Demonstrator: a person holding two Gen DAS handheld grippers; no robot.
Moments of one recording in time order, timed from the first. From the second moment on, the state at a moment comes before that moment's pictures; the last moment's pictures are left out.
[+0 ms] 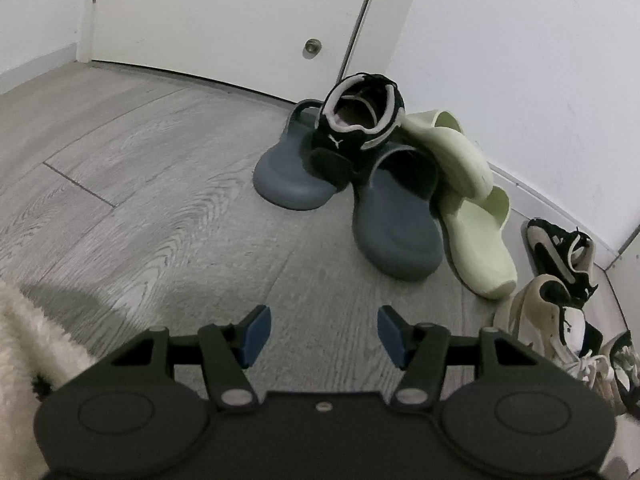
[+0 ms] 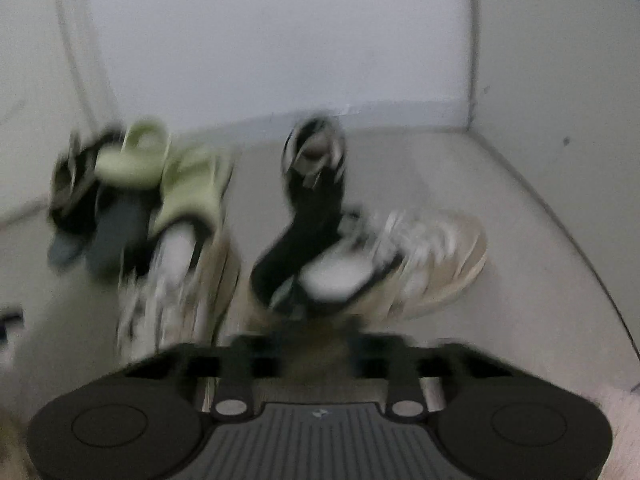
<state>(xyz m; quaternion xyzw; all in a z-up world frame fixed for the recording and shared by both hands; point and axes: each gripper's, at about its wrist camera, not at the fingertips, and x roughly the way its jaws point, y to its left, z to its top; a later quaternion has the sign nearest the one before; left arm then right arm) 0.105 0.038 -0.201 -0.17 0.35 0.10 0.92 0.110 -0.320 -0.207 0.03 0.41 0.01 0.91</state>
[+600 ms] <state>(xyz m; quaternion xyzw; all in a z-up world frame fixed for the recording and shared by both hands) 0.106 0.040 -0.201 -0.18 0.35 0.10 0.92 0.174 -0.305 -0.210 -0.02 0.32 0.10 0.94</state>
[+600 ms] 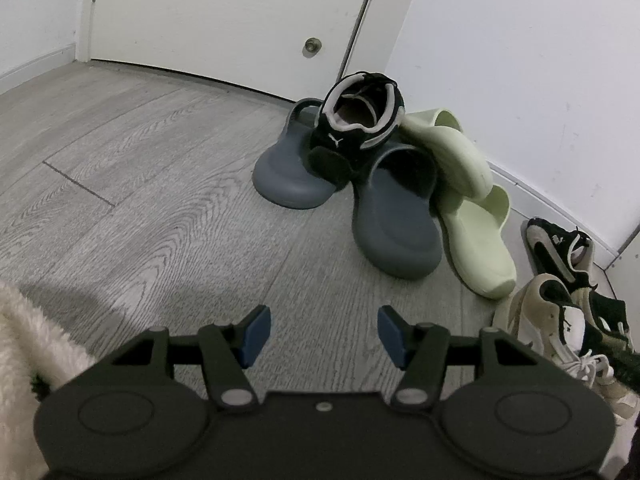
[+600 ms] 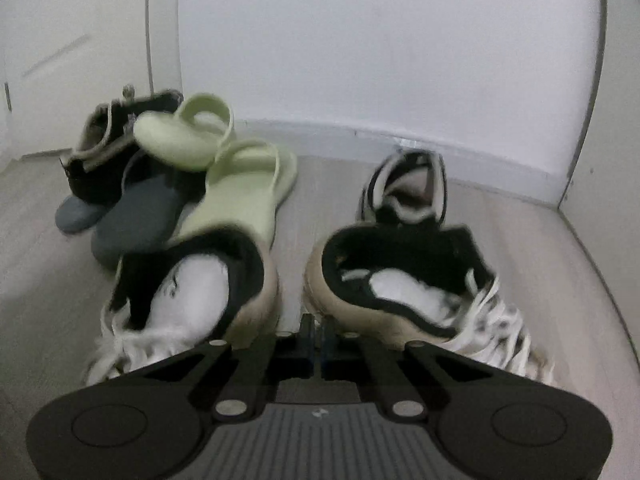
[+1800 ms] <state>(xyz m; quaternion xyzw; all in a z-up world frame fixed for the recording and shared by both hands) 0.102 0.041 -0.201 -0.19 0.34 0.09 0.92 0.195 -0.394 -0.227 0.02 0.31 0.13 0.94</state>
